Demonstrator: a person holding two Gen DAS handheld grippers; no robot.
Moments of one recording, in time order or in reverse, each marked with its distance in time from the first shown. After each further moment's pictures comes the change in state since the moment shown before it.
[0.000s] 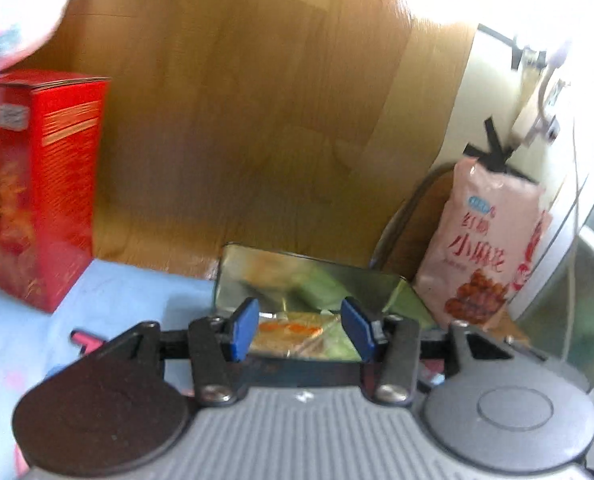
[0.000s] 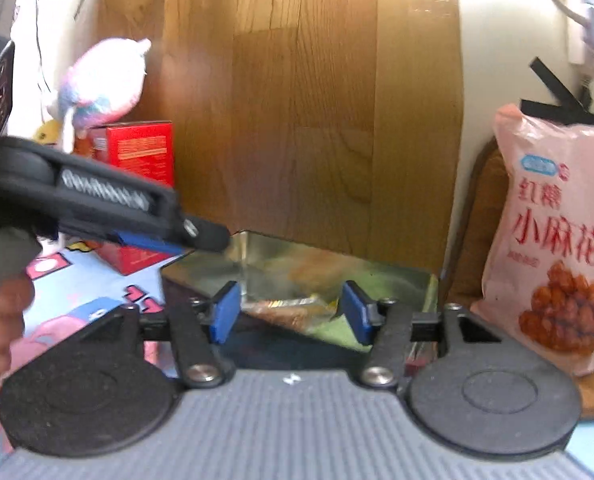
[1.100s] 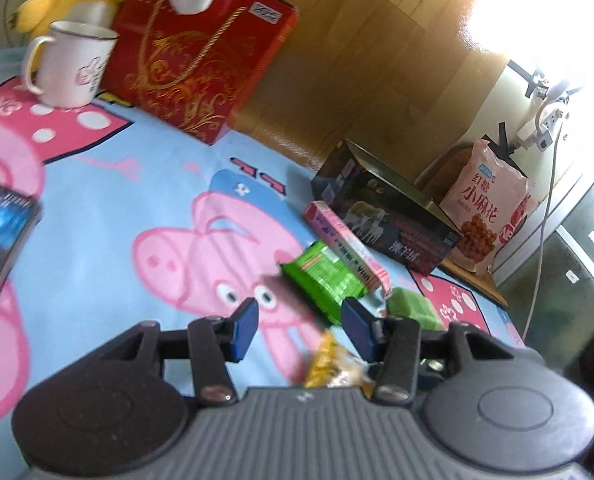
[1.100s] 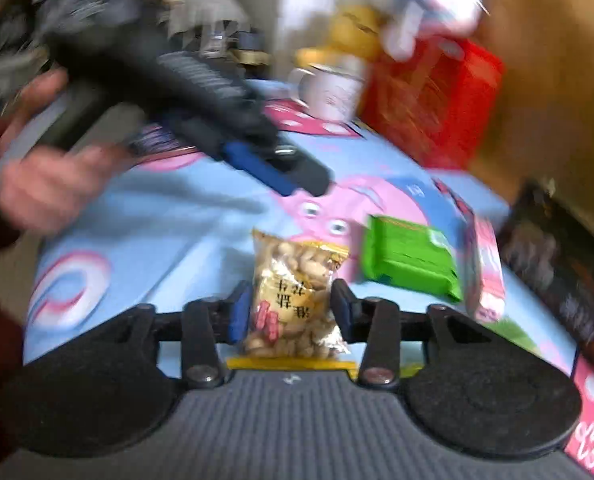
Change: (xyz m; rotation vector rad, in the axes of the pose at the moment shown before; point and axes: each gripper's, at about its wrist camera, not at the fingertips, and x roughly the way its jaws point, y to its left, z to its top) left arm -0.156 0.107 -0.126 -0.228 0.056 -0.007; right arm -0.062 0.147 -0.075 -0.471 0.195 0.575
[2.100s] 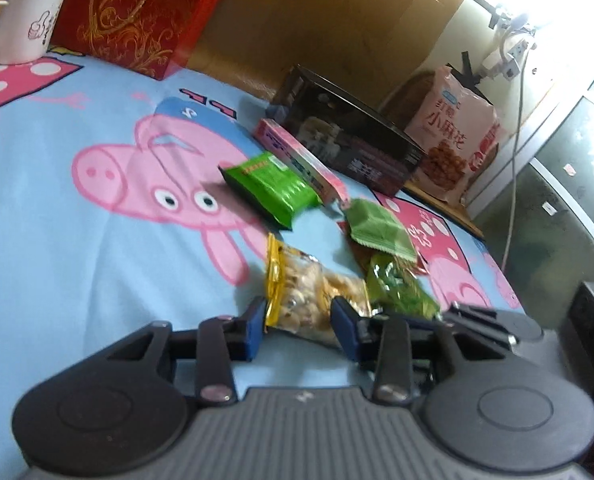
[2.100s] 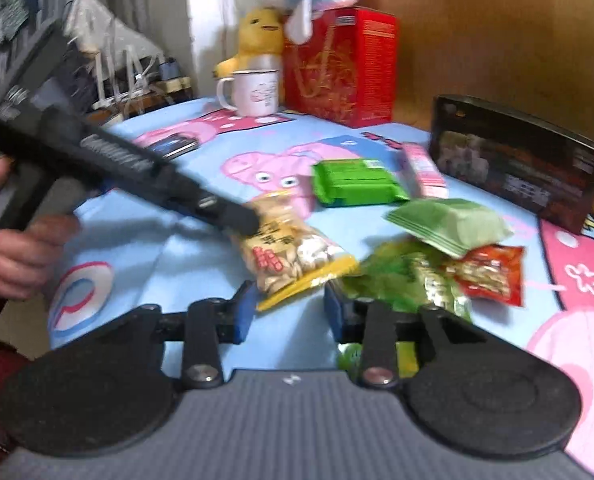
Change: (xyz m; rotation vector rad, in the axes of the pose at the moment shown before) left arm 0.011 -0.027 -0.040 0.086 0.145 -0.076; right arm -0.038 -0.008 -0.043 0.376 -0.031 -0.136
